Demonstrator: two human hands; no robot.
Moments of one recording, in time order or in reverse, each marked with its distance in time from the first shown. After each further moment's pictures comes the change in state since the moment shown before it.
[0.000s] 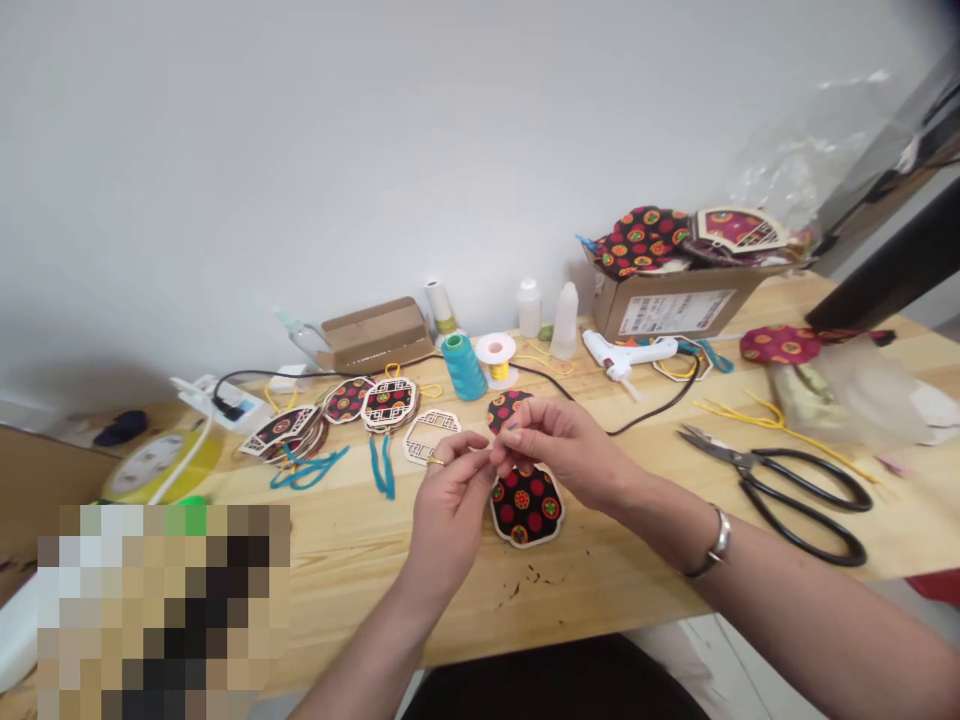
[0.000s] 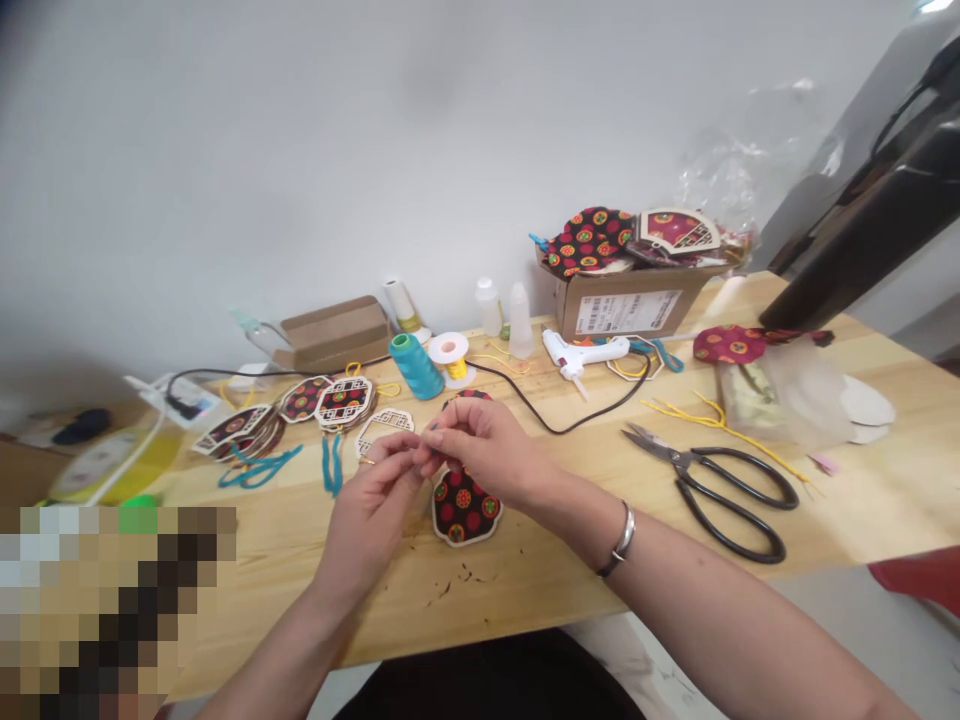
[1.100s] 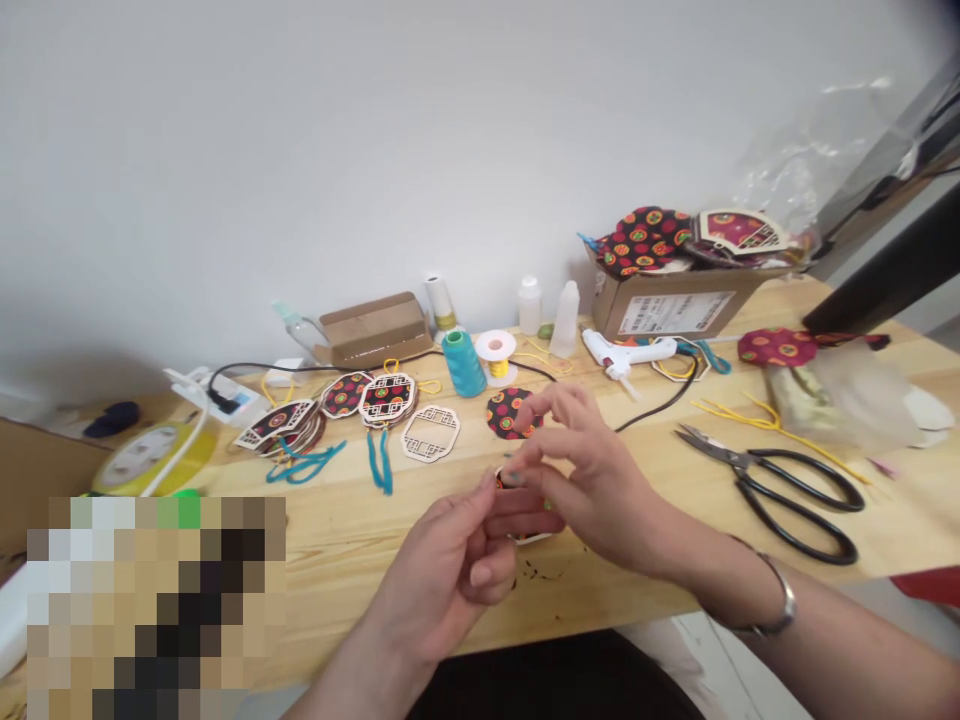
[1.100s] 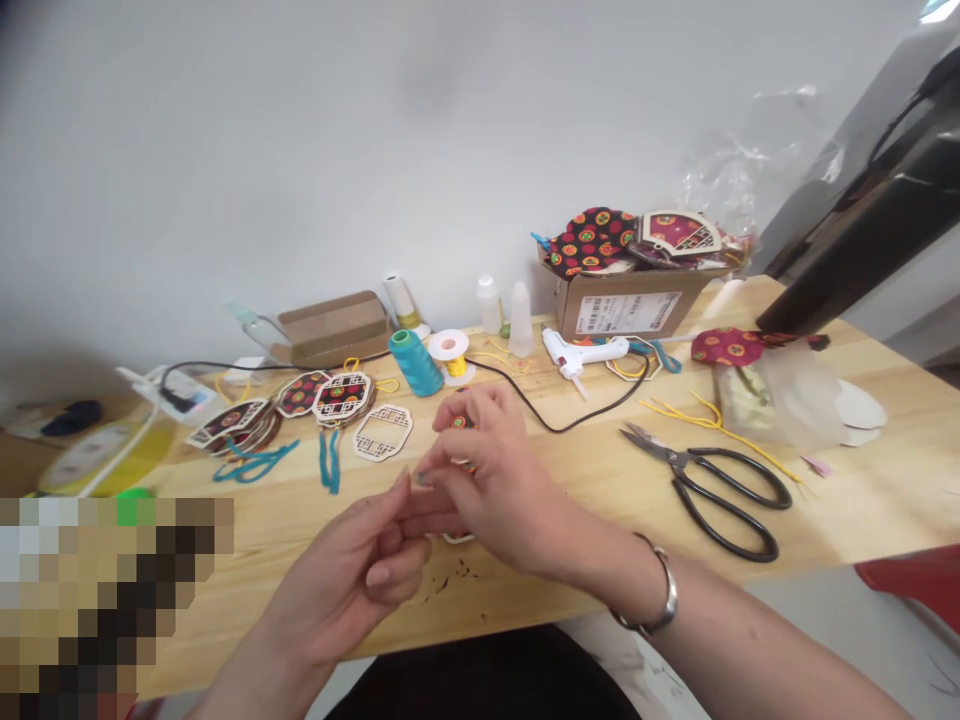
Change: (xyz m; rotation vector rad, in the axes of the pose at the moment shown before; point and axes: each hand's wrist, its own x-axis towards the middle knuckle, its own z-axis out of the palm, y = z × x) left_hand -0.024 0.034 -0.006 -0.862 -0.334 -0.821; right_hand -0.031 -0.012 0.007 -0.860 0.183 -0.574
